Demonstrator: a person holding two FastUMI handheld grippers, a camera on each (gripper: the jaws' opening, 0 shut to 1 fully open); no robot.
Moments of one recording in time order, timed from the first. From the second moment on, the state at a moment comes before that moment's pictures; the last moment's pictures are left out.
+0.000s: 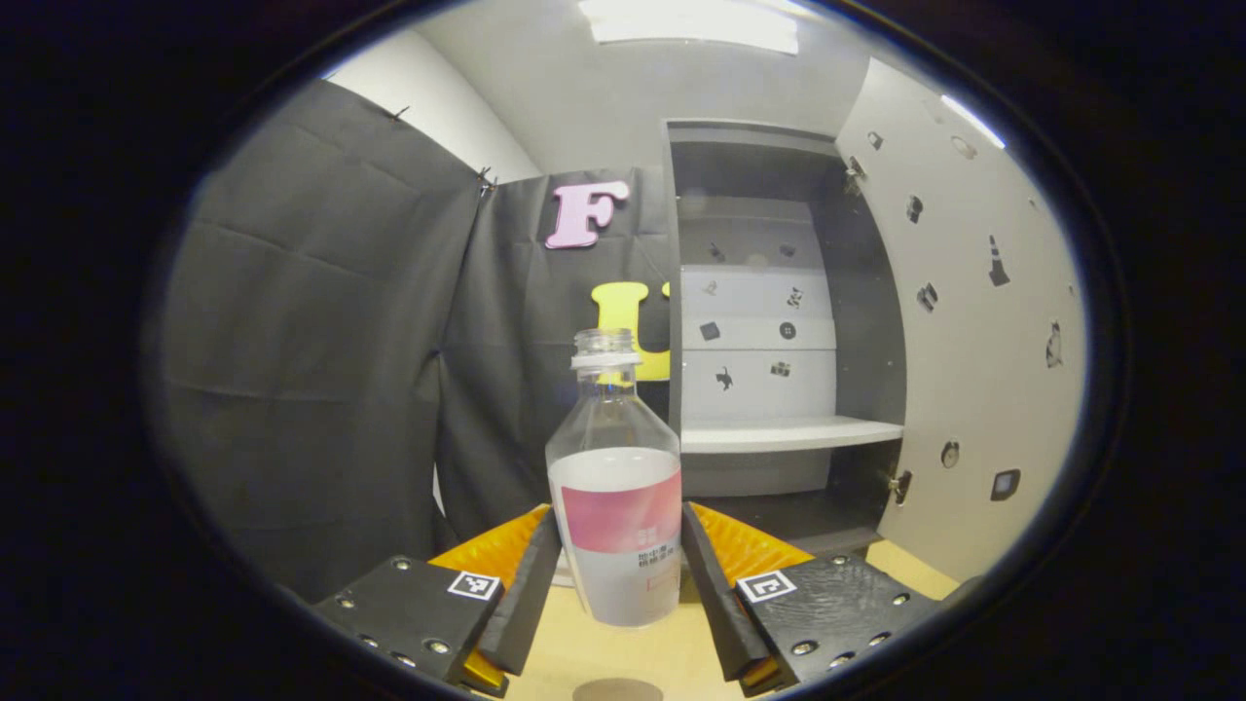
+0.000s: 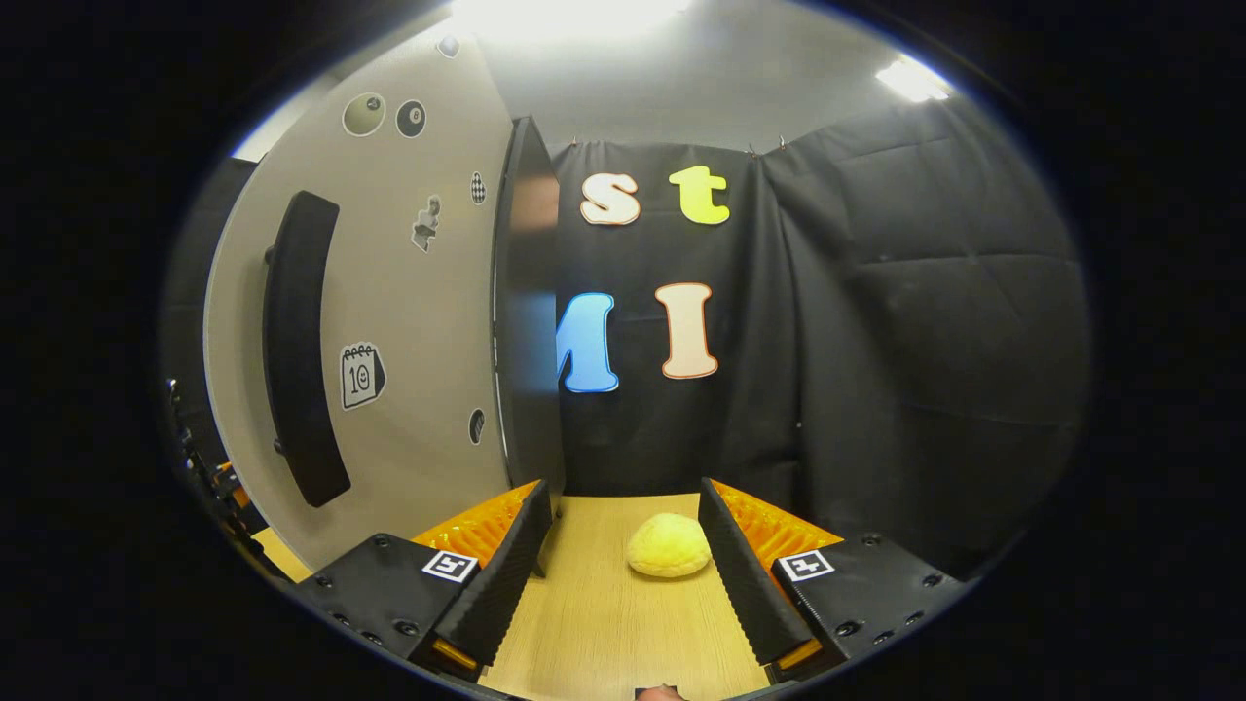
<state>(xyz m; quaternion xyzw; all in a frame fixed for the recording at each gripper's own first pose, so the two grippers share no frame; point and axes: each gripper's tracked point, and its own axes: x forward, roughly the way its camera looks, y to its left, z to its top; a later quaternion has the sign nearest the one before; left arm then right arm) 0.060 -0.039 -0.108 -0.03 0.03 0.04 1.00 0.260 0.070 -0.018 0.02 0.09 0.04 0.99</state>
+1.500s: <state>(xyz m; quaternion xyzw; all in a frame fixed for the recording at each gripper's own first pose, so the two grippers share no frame) 0.035 -0.051 -0.315 -0.02 0.14 0.05 0.99 0.259 0.066 -0.054 -0.01 0.13 0.01 0.99</state>
